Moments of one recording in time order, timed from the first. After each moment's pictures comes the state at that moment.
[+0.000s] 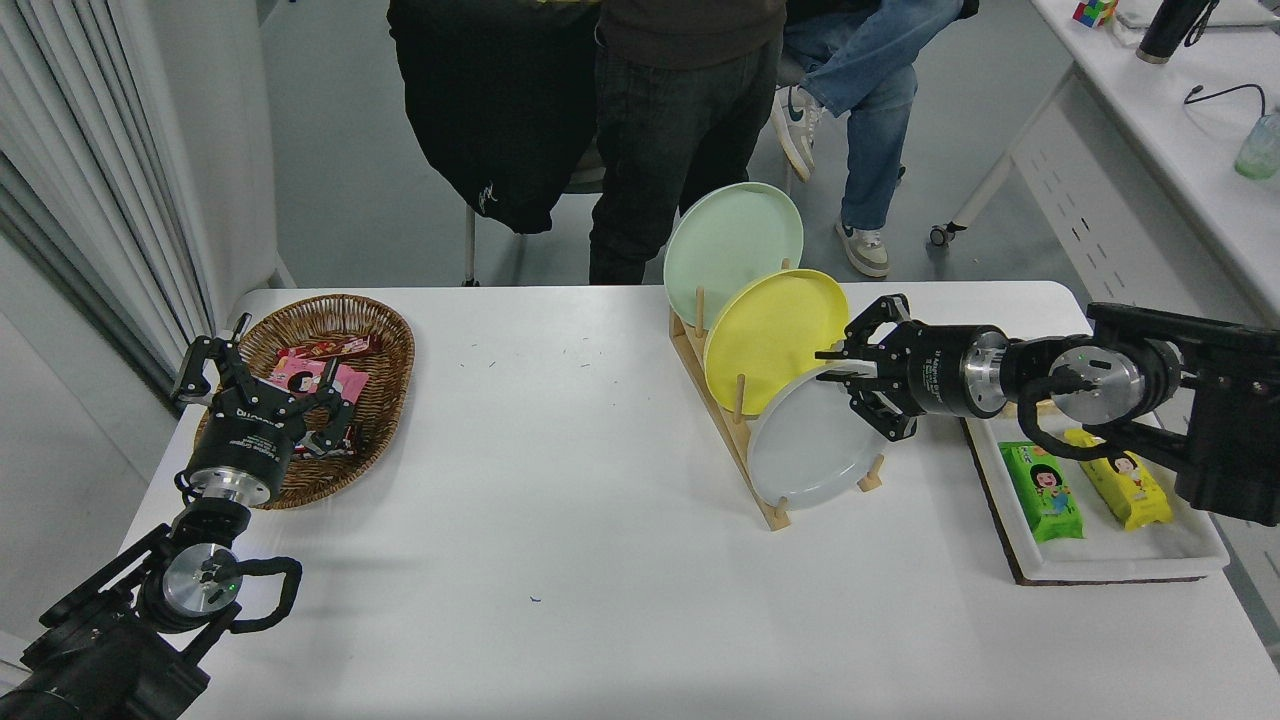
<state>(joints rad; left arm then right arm) -0.41 0.36 -1.02 -0.69 0.06 -0.47 -0.51 1.26 -0.55 -0.23 1.04 0.44 0.16 -0.15</state>
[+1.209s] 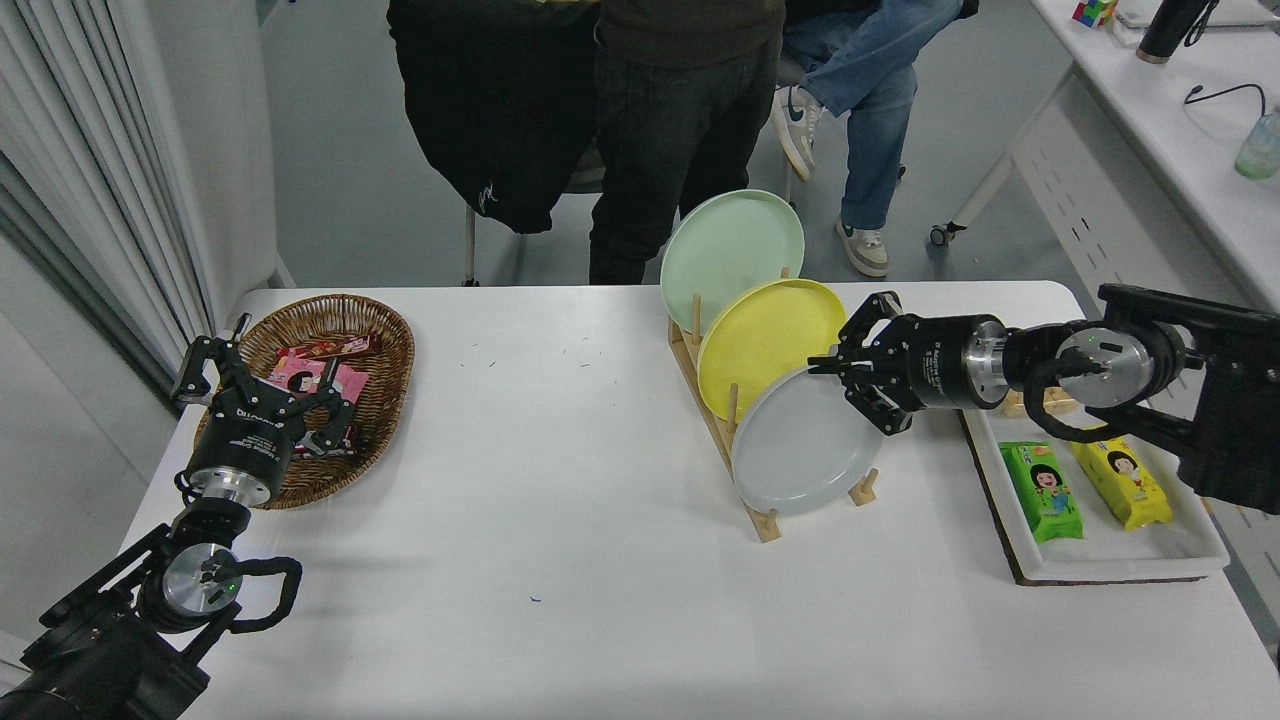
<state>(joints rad) -0.41 0.36 -1.02 -0.69 0.06 -0.47 -0.51 1.27 -0.57 -0.14 1.04 0.41 0.21 -0.24</state>
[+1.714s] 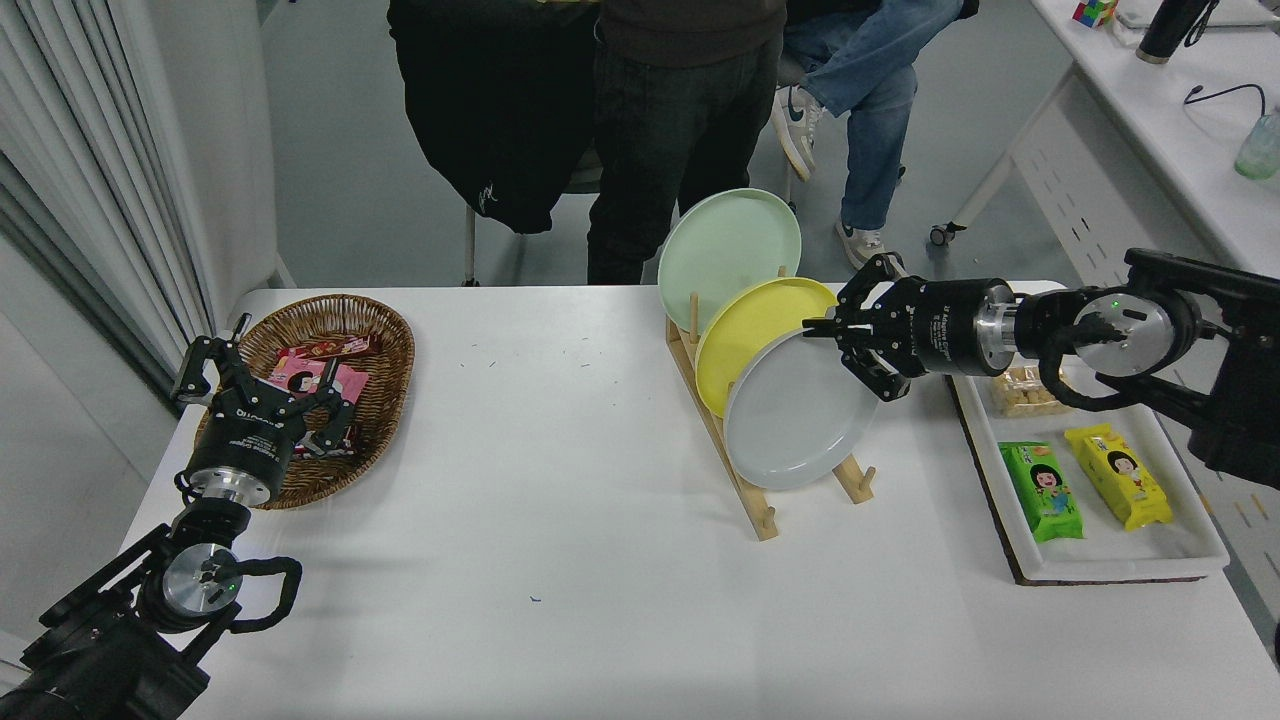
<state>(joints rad) -0.41 0.36 -1.02 -0.69 0.06 -0.47 -0.51 1.29 -0.62 -0.04 1.05 0.40 0.25 -0.33</state>
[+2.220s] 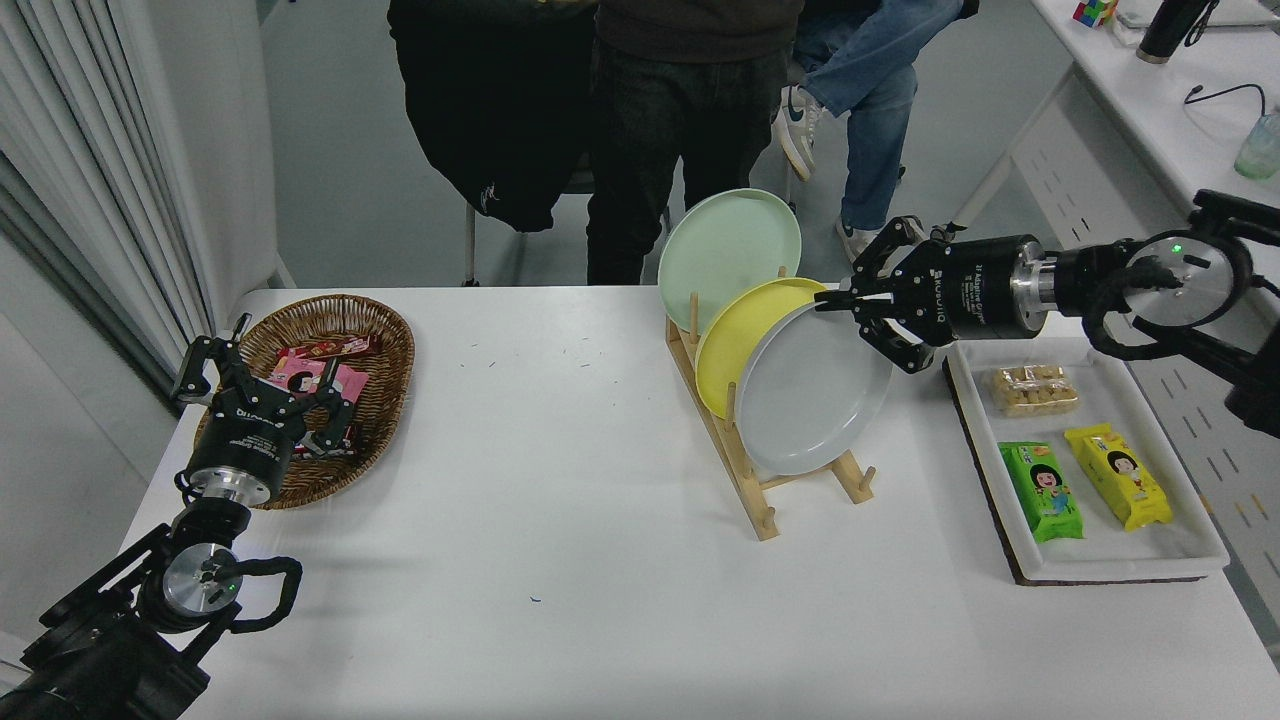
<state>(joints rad) -0.41 0.36 -1.02 -0.69 0.06 -0.47 -0.51 1.33 -0.66 0.06 1.05 0.41 0.32 -0.48</state>
